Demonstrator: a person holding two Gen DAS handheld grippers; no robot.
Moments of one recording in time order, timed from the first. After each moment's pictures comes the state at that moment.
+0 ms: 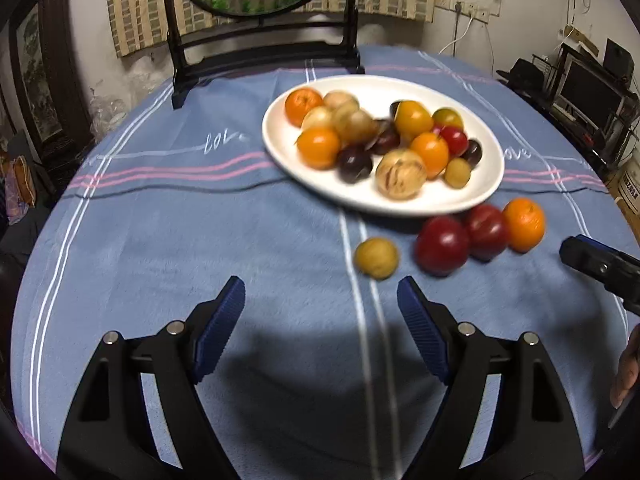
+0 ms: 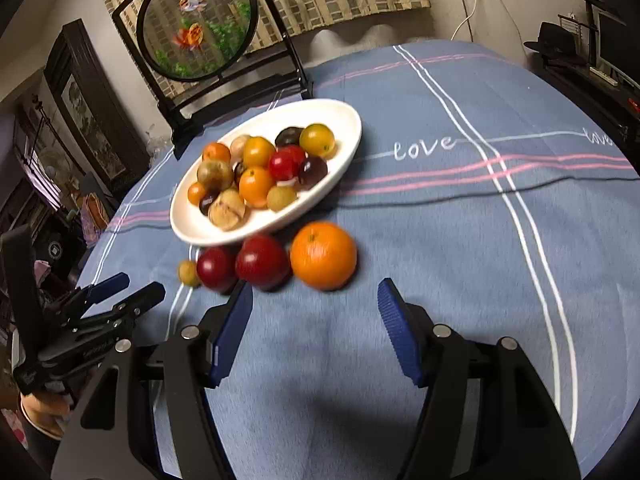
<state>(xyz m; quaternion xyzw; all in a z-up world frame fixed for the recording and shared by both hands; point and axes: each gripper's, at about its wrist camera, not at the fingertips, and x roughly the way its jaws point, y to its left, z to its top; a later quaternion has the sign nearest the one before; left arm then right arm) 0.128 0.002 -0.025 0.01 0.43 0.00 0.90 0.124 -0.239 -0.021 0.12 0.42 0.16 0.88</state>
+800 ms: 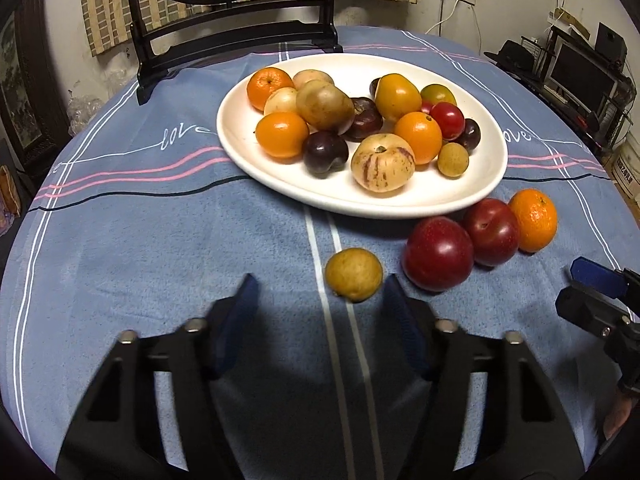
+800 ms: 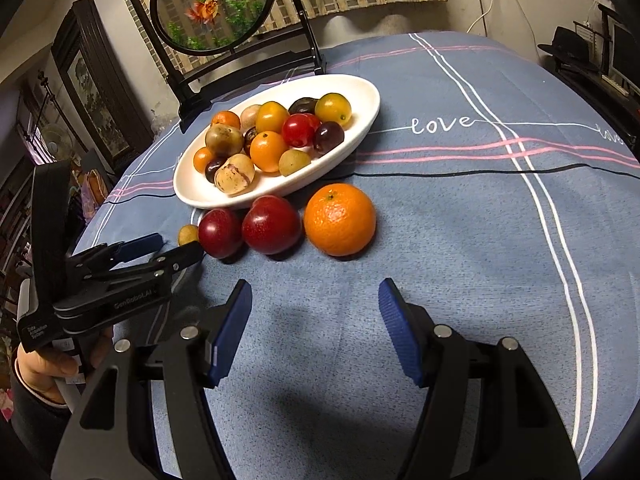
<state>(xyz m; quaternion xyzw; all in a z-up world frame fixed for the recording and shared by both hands) 0.161 -0.017 -0.047 0.02 0.45 -0.04 0.89 0.120 -0.224 -0.030 0.09 0.44 0.17 0.88</state>
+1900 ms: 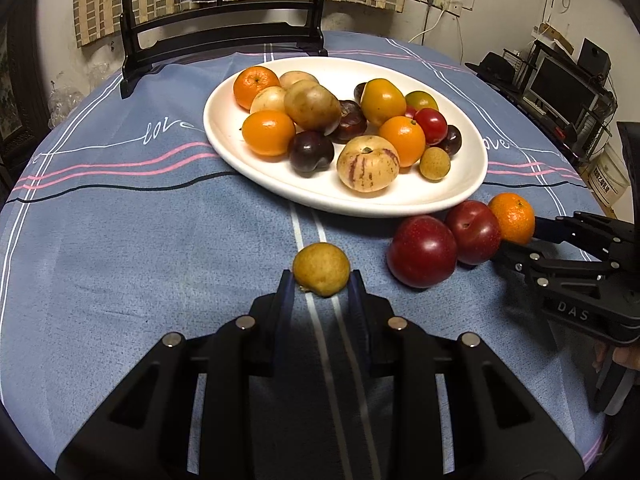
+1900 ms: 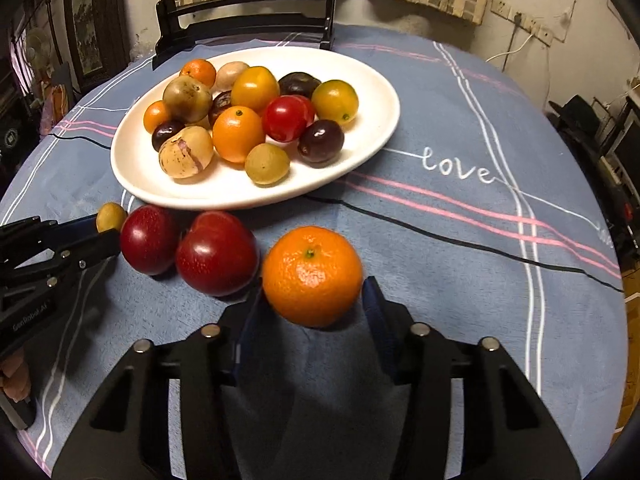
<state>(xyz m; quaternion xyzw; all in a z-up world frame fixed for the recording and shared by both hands) 0.157 -0.009 -0.050 -0.01 0.44 -0.08 0.89 0.180 -0.185 -0.042 -0.08 0.47 0.14 0.87</state>
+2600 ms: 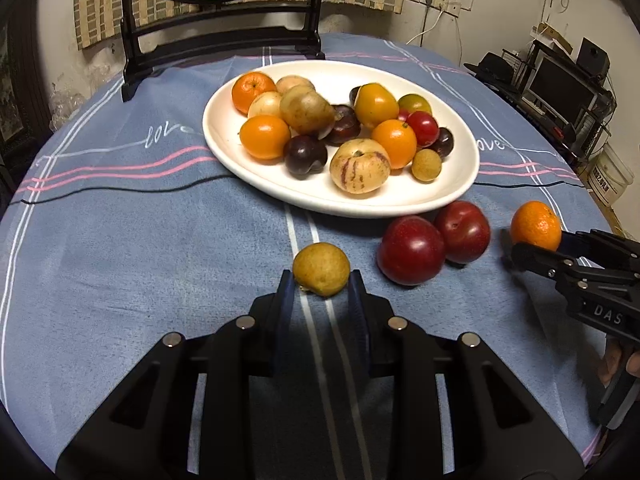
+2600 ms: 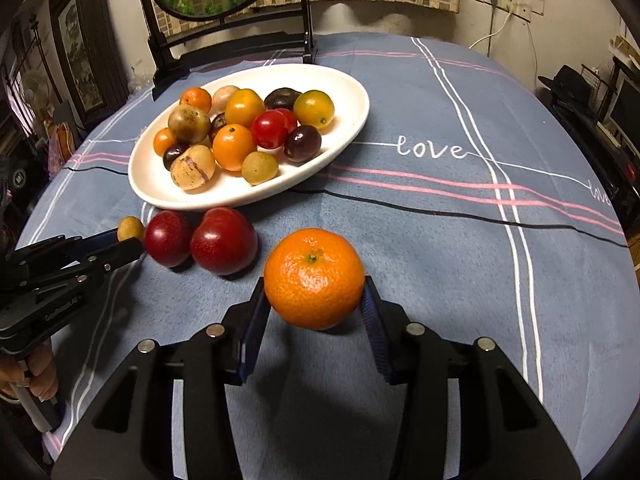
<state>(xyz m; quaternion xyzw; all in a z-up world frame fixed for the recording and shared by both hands) 0.150 -0.013 -0.041 -0.01 0.43 -0.07 0.90 0.147 -0.219 -0.026 -0.01 0.46 0.14 0.88</state>
